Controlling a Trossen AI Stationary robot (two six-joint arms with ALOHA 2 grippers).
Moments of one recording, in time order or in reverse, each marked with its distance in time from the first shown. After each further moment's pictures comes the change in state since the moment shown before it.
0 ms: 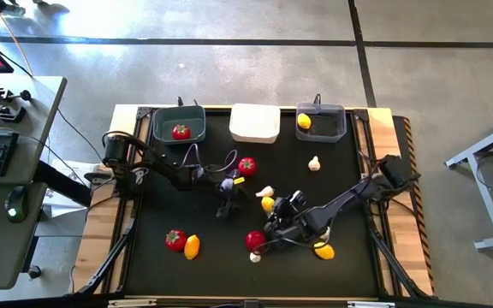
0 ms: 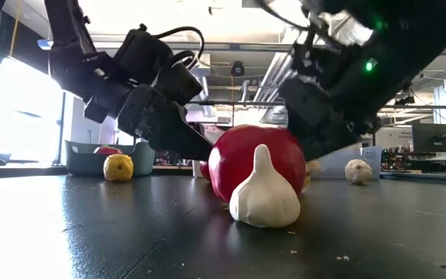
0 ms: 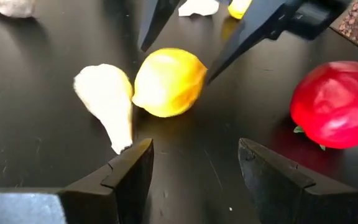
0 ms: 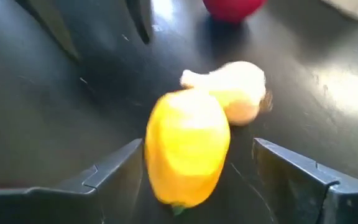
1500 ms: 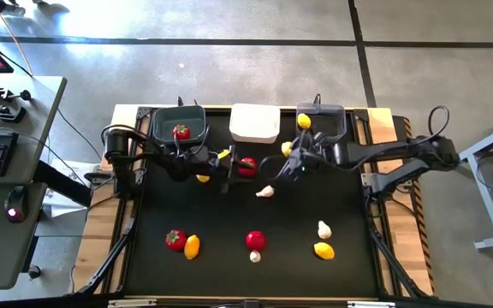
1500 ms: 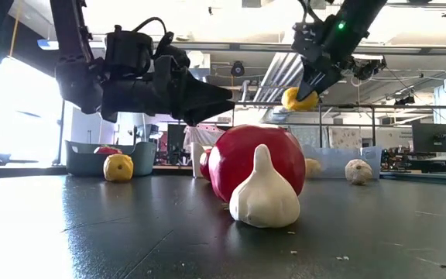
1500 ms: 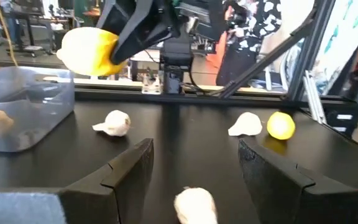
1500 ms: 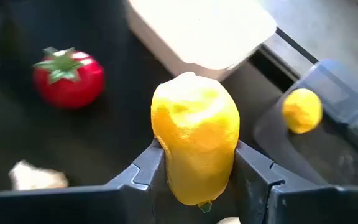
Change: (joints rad) left arm 0.170 0.000 -0.064 0.499 0.031 -0.092; right arm -0.492 -0.528 -0.001 -0.341 -0.200 -0.521
